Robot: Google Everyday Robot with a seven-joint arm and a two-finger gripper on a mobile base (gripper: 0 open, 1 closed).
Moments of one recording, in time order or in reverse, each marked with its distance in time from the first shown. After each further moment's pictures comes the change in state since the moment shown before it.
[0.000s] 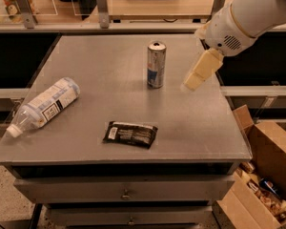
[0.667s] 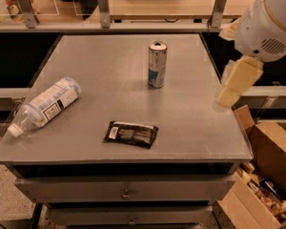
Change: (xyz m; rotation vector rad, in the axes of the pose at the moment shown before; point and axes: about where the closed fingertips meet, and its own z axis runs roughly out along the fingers) arm 0.031 0.051 -0.068 0.036 0.204 -0.080
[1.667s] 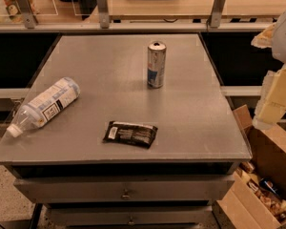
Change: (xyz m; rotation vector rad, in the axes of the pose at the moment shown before) arm 0.051 0.030 -0.040 -0.028 0.170 0.017
